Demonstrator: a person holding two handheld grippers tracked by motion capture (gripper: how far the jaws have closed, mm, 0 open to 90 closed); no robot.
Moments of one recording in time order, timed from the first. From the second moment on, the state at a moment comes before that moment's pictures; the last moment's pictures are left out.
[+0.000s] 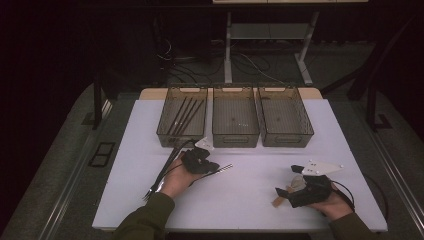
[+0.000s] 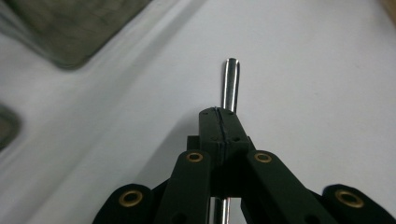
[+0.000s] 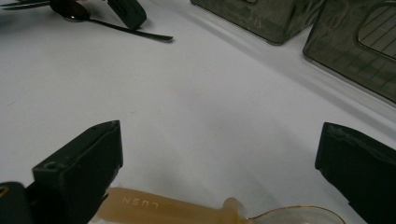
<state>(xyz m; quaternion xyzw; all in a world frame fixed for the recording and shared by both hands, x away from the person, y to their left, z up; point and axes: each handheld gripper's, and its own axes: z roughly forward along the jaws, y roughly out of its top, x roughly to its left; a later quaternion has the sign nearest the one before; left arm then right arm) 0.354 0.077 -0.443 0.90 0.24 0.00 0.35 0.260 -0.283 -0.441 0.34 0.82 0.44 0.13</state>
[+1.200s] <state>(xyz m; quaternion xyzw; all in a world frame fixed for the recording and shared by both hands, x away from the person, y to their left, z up) 0.308 0.158 -0.417 0.88 0.31 0.06 0.37 0.259 -0.283 -0.441 0.34 0.82 0.44 0.13</state>
